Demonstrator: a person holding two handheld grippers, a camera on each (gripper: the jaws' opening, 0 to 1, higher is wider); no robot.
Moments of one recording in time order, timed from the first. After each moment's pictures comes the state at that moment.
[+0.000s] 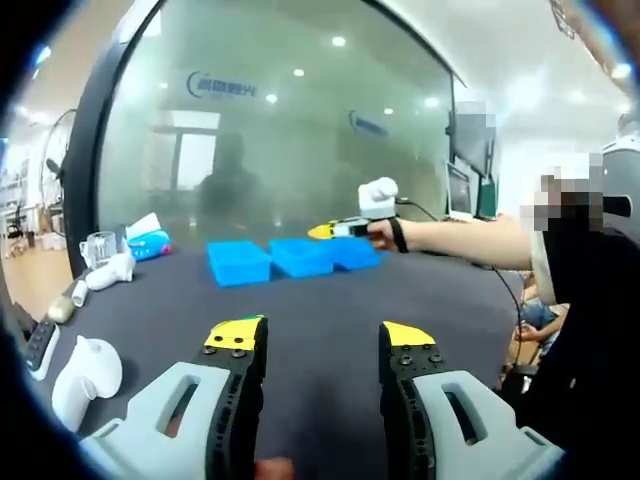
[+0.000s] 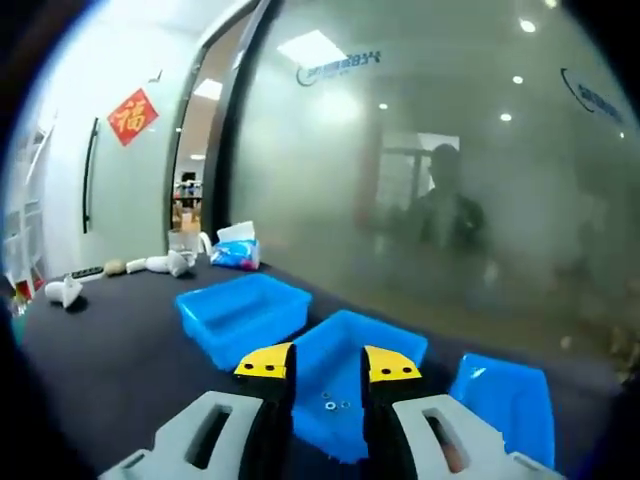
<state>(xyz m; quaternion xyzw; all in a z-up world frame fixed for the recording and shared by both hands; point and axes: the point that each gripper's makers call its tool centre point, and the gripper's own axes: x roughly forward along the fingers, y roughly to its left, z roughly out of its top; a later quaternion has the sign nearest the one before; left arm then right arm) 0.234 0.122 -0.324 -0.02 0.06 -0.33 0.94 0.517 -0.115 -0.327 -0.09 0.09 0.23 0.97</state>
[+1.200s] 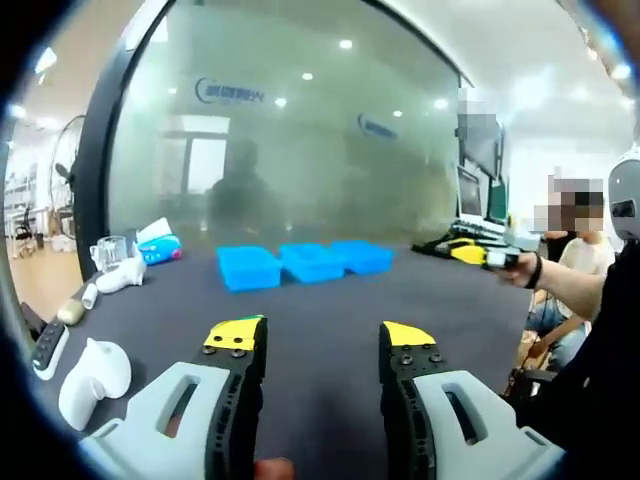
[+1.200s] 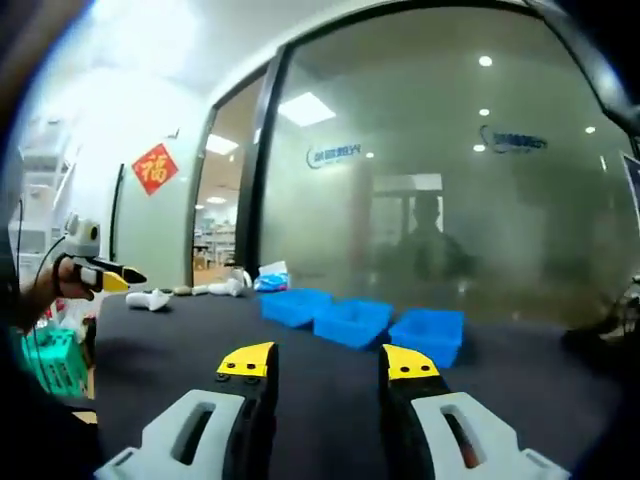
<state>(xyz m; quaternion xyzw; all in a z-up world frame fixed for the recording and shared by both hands) 0.235 0.128 -0.318 -0.01 0.06 -0.30 0.95 0.254 -0.211 -0.318 -0.03 0.00 0.22 0.98</state>
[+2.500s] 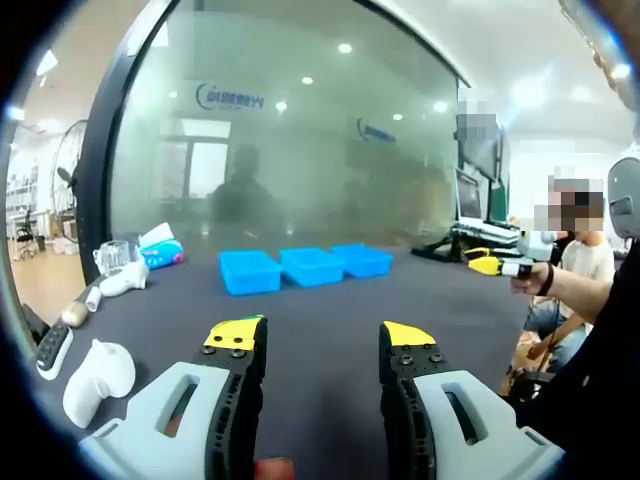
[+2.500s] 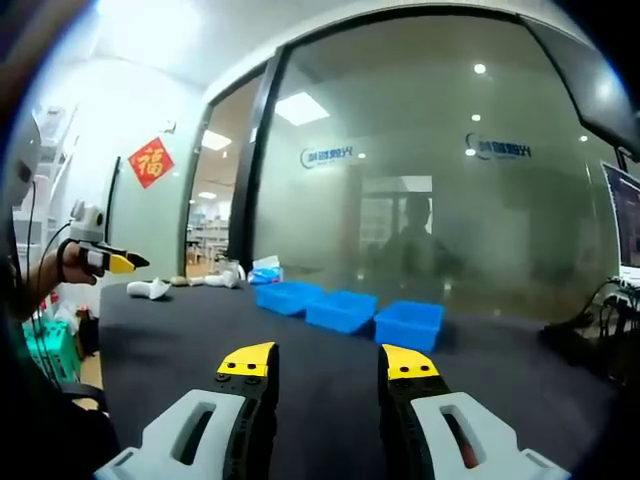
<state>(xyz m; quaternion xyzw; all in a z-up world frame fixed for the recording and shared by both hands) 0.227 0.129 -0.312 -0.01 0.05 -0.30 0.95 0.229 -0.225 -0.321 -0.05 -0.01 0.20 0.98</state>
